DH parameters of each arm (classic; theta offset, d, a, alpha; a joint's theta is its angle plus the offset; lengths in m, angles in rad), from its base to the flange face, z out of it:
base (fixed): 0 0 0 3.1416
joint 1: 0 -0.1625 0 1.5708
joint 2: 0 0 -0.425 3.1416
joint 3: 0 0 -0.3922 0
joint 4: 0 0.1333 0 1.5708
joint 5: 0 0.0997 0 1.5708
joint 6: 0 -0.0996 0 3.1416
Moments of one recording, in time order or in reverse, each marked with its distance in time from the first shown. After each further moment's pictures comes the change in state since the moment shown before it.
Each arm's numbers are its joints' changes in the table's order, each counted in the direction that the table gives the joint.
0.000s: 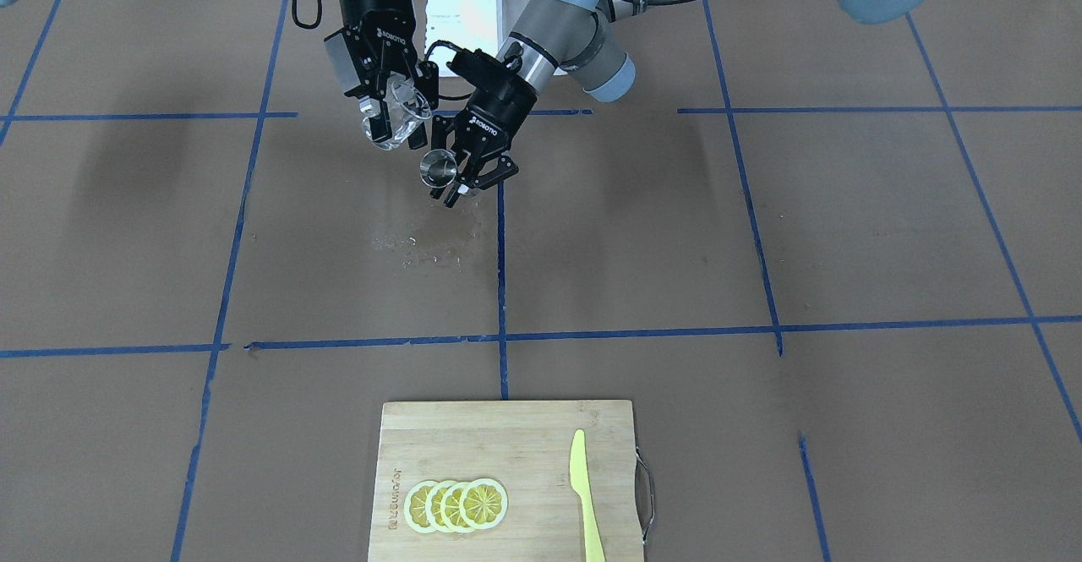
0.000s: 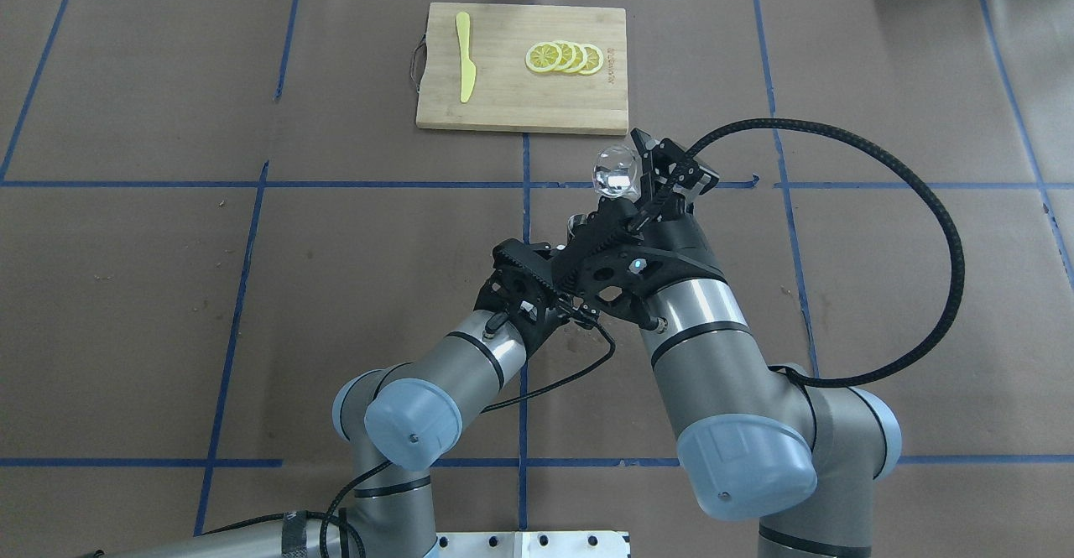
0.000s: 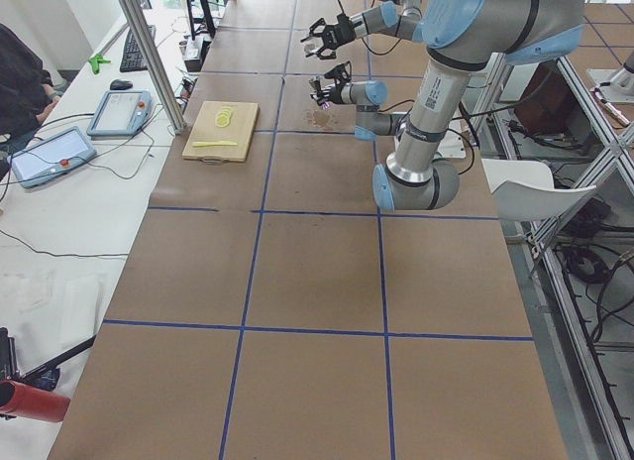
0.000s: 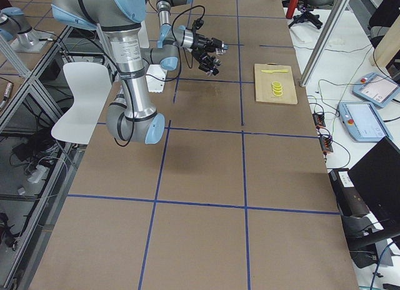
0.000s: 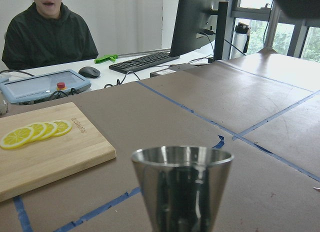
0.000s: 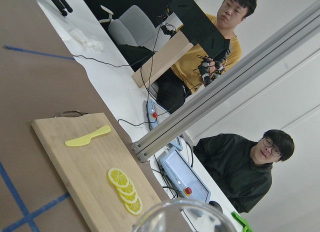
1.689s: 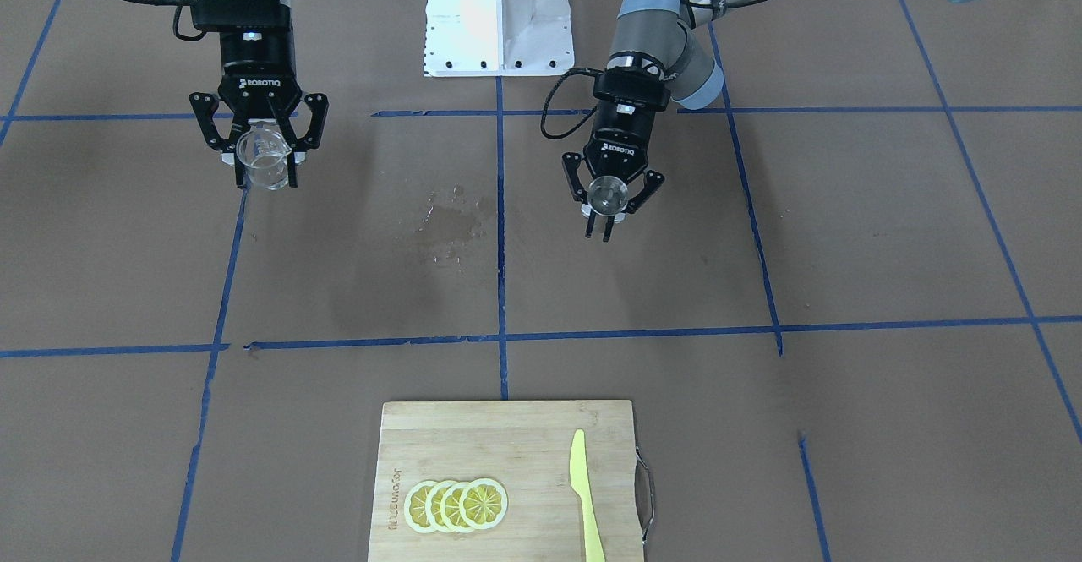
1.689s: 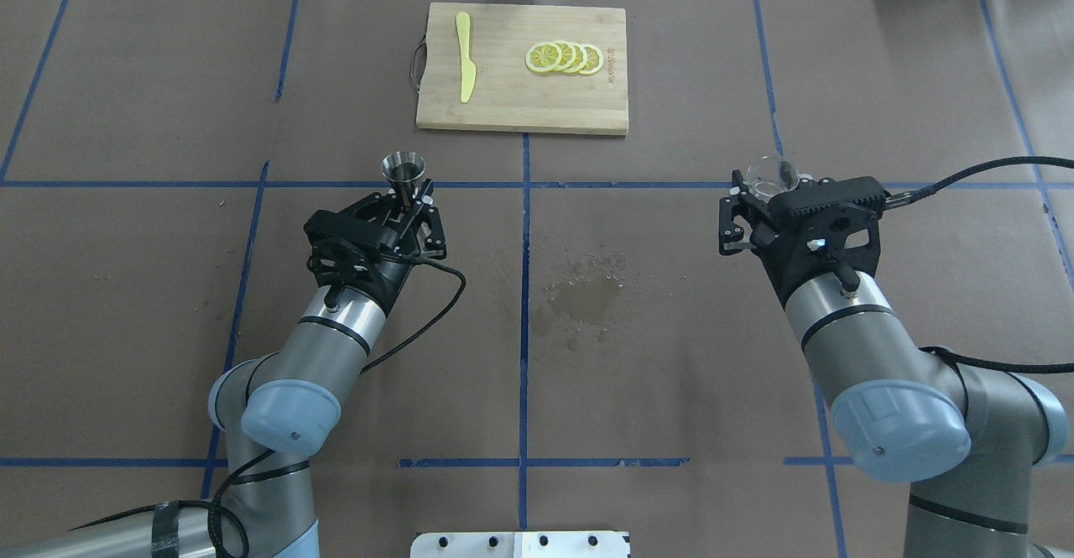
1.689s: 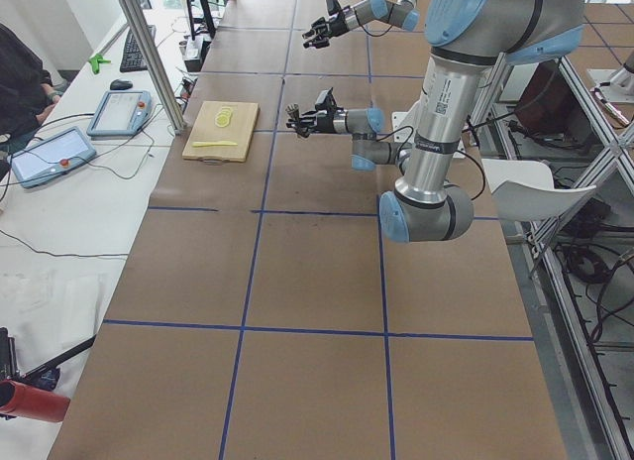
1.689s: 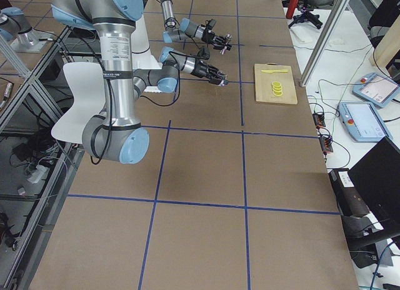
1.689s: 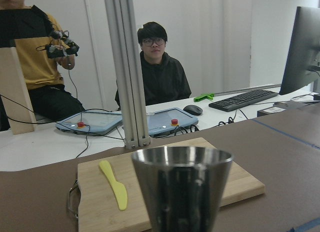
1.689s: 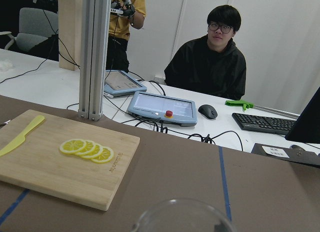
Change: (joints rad) left arm 0.057 -0.280 -0.151 0.021 0.376 0.250; right arm -0.095 0.332 0.090 0.006 0.128 -0.850
